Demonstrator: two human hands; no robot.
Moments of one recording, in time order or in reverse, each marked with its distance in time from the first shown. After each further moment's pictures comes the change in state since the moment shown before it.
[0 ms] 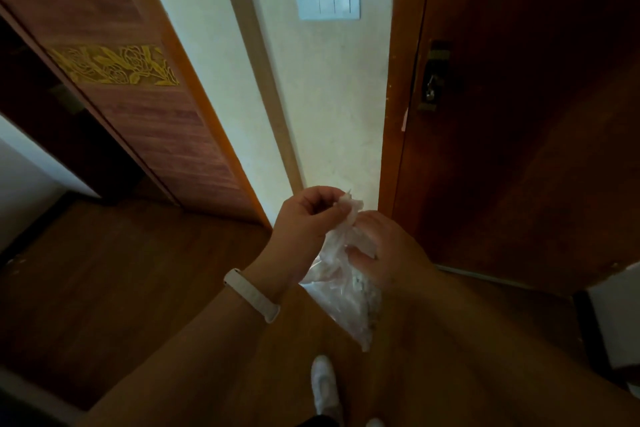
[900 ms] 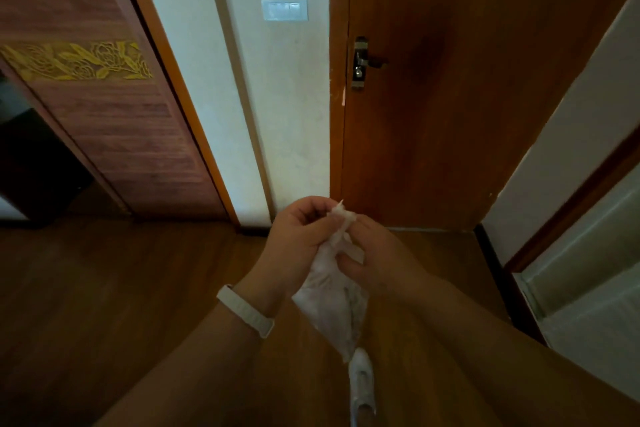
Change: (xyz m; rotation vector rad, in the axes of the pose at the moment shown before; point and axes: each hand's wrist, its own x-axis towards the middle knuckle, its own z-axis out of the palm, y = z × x) left_hand -0.311 0.000 -0.052 -0.093 -0.221 0.020; right_hand -0.276 -0.193 0.074 -0.103 0.110 0.123
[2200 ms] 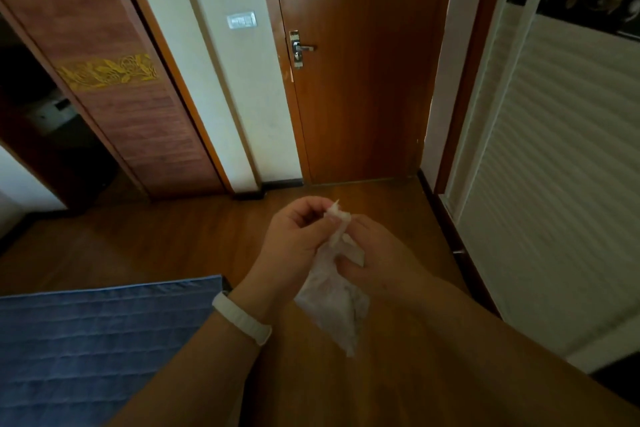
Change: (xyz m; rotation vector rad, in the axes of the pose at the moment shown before) left_hand -0.568 0.015 0.239 0.146 -0.085 0.070; right_hand -0.603 -0.123 -0.064 0.046 0.078 -0.019
